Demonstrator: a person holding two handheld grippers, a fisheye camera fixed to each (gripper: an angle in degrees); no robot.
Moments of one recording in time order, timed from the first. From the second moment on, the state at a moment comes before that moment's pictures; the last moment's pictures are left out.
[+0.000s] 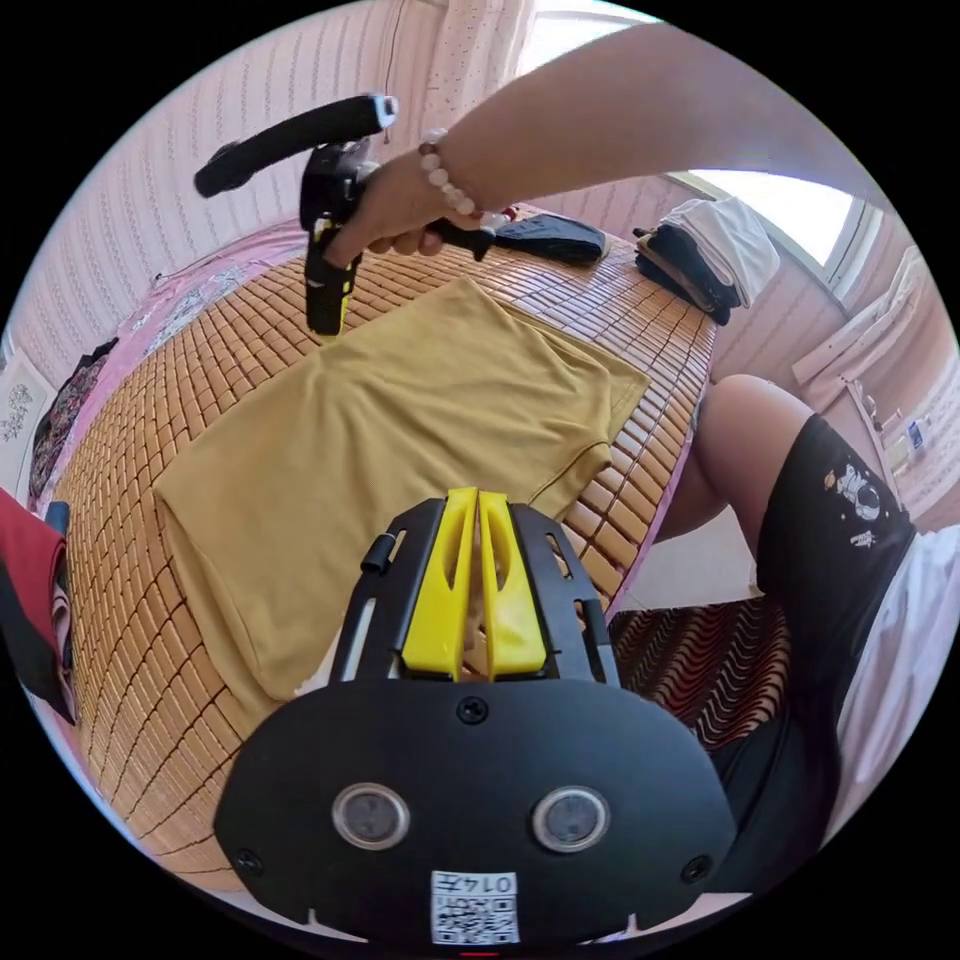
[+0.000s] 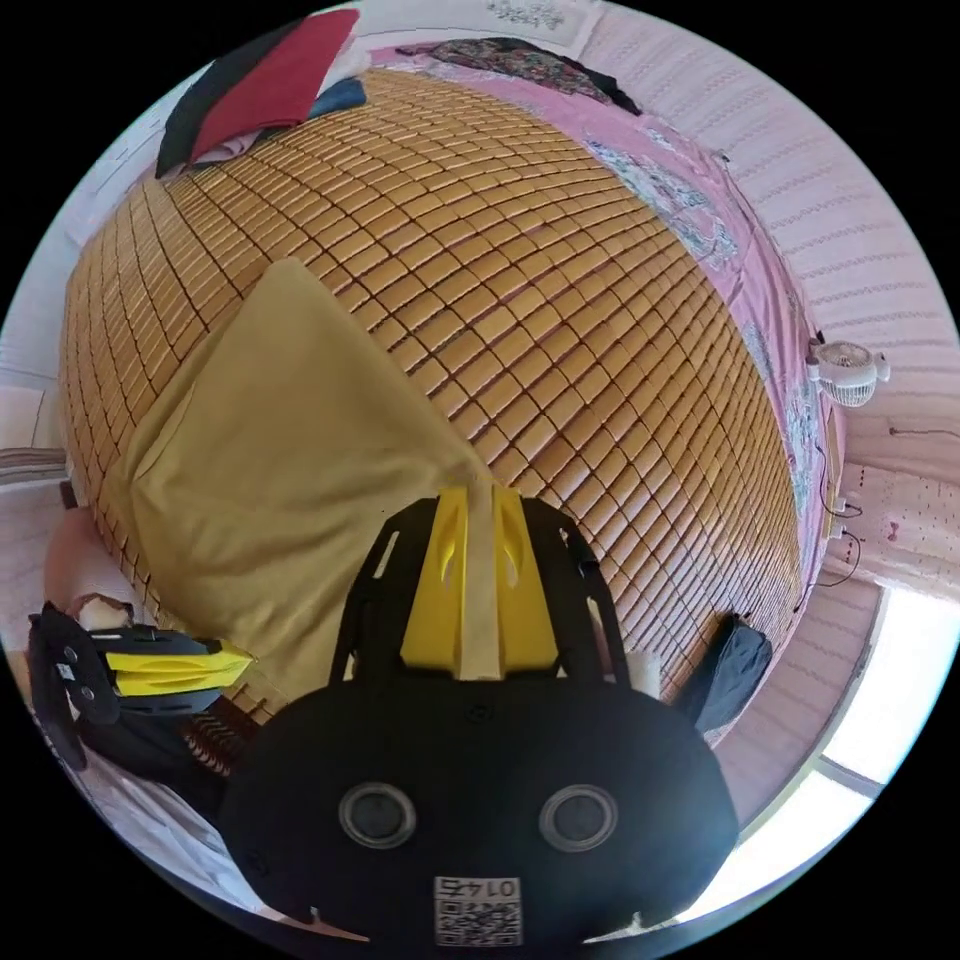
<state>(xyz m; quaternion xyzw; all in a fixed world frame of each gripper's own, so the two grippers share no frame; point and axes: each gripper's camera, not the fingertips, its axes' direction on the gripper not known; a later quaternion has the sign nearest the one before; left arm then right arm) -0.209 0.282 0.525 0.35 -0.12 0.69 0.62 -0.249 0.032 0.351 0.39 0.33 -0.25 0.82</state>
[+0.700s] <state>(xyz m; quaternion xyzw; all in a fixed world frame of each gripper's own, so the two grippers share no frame) -0.187 0.349 0.579 0.36 -0.07 0.75 0.55 0.117 0.207 0.506 0.47 0.01 -0.12 0.88</state>
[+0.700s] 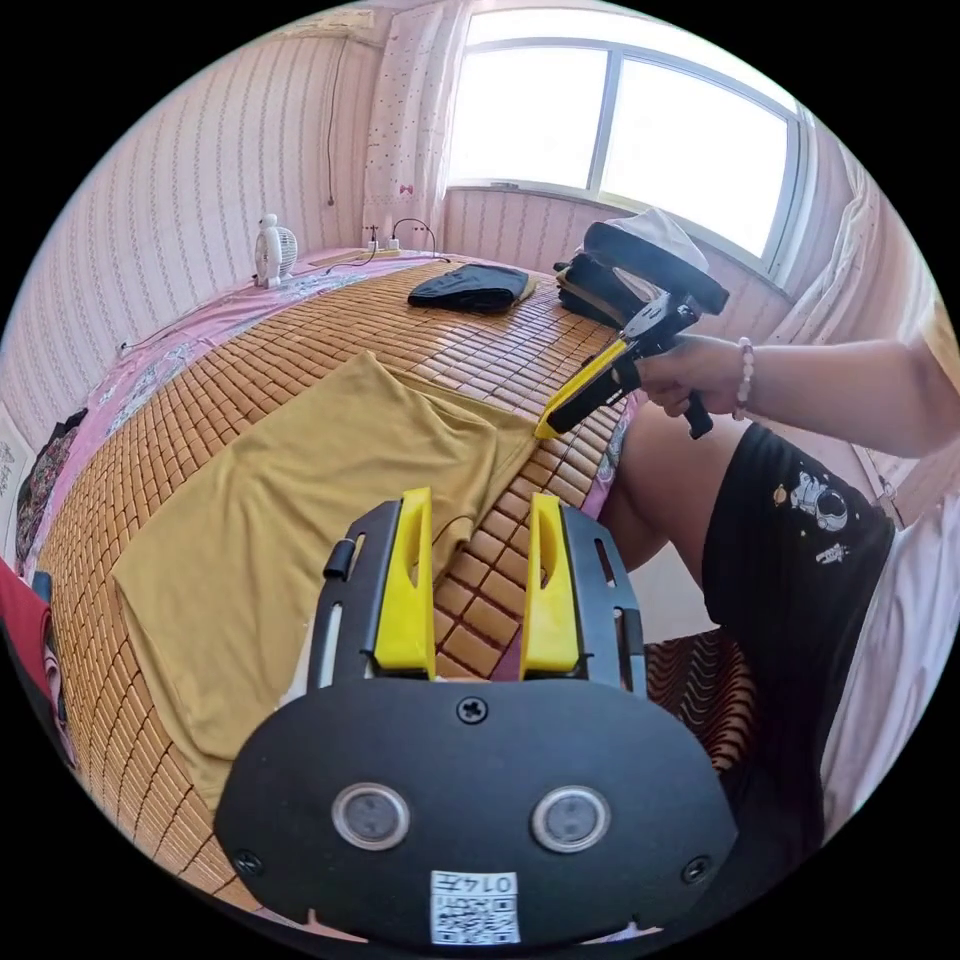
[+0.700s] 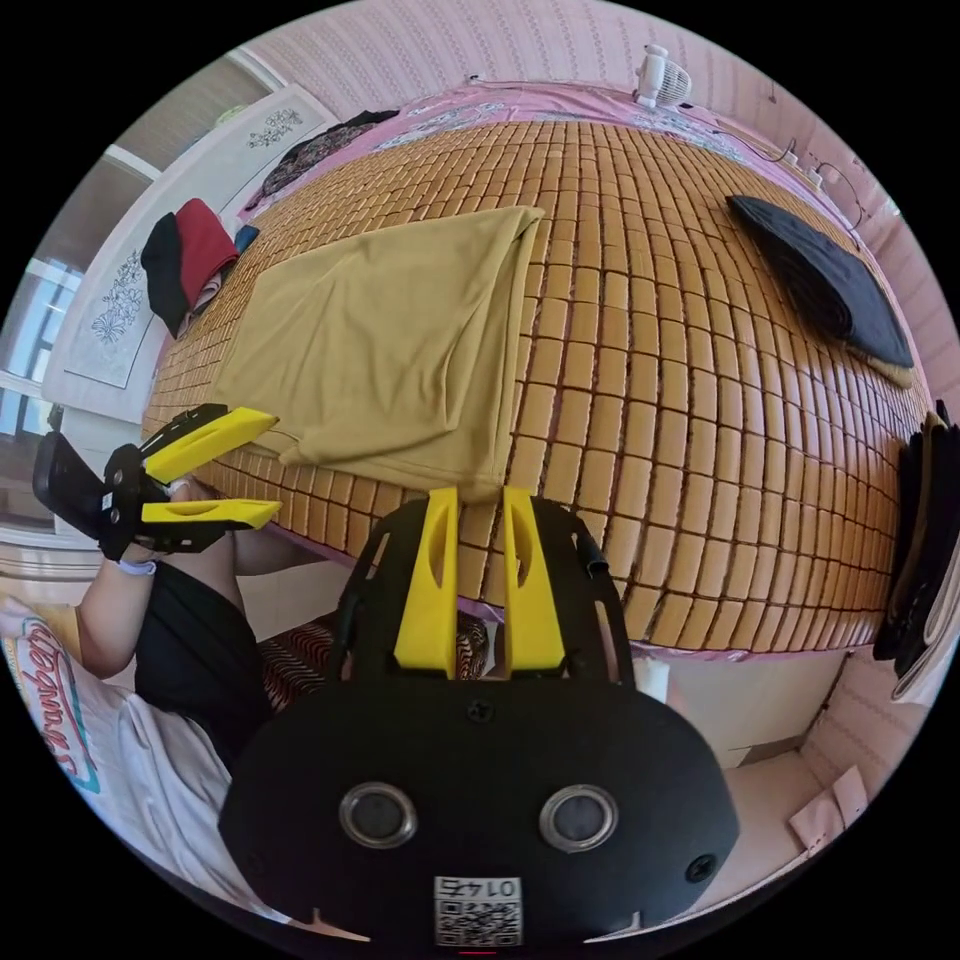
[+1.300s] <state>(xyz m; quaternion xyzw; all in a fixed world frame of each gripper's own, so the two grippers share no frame) -0.100 0.352 0.635 0.30 -0.14 0.74 0.59 0.258 0.266 0.530 0.52 -0.28 -0.24 0.77</state>
